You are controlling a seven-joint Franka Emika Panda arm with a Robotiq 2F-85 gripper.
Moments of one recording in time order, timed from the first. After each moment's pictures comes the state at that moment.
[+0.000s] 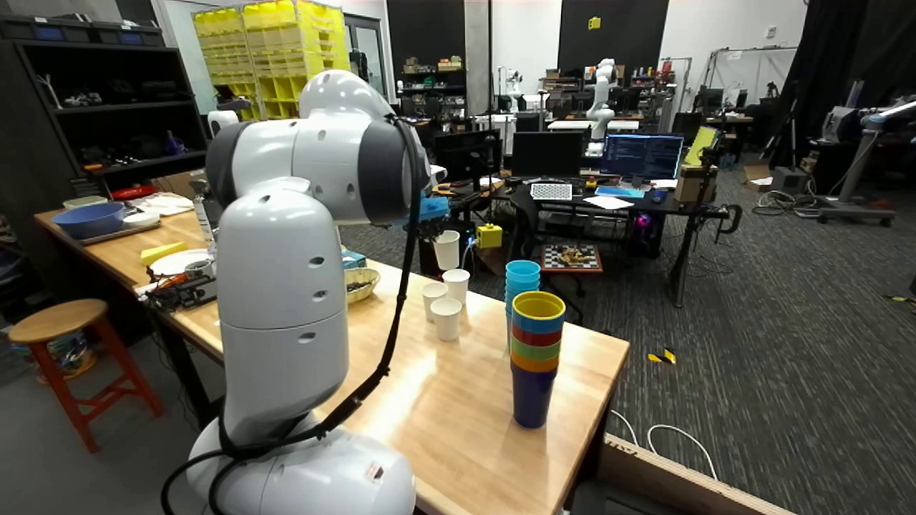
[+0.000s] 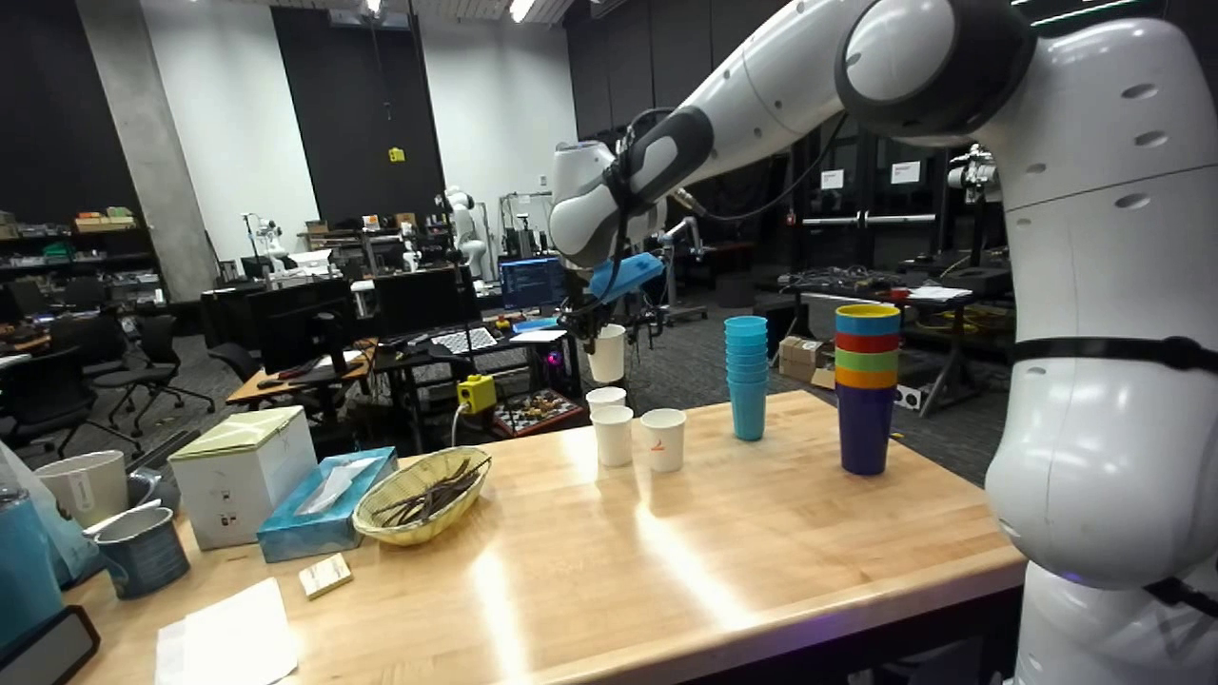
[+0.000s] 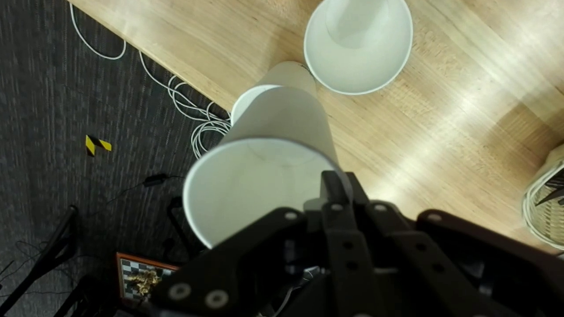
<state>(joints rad) 0.22 0.20 0.24 -1.78 -0.27 2.26 0.03</state>
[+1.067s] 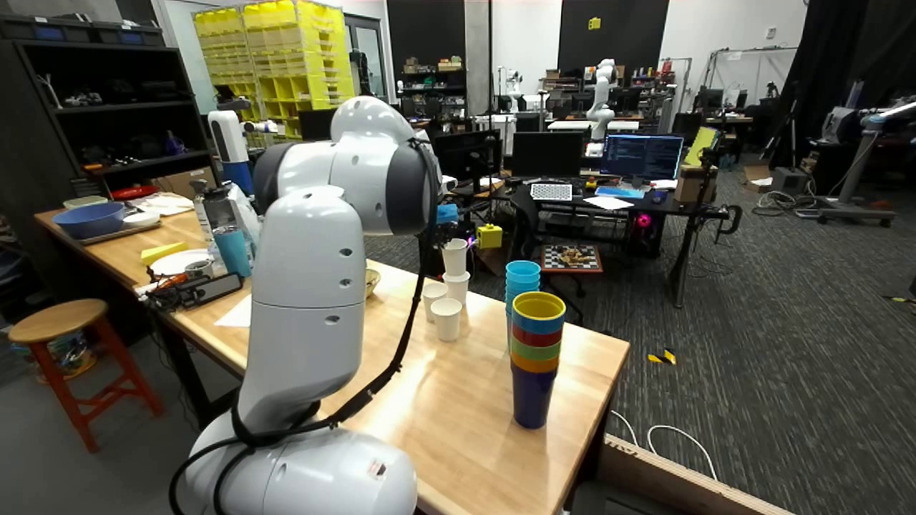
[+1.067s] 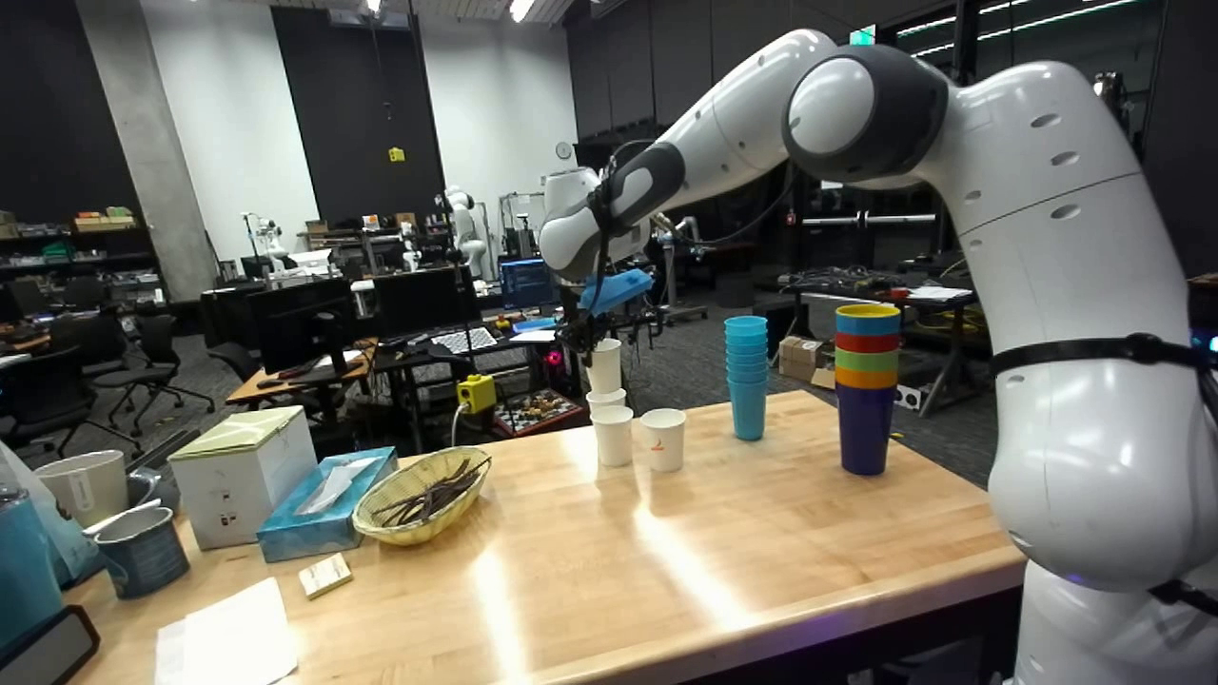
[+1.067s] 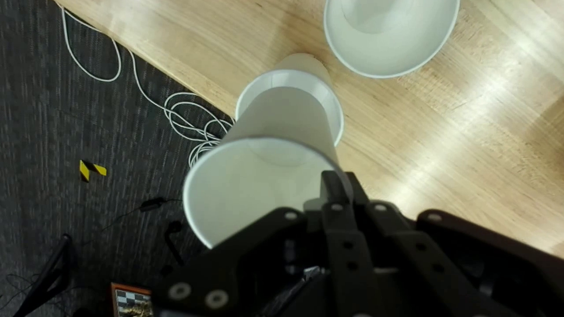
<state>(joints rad) 0.25 0.38 0.20 -1.59 -0.27 2.18 0.03</state>
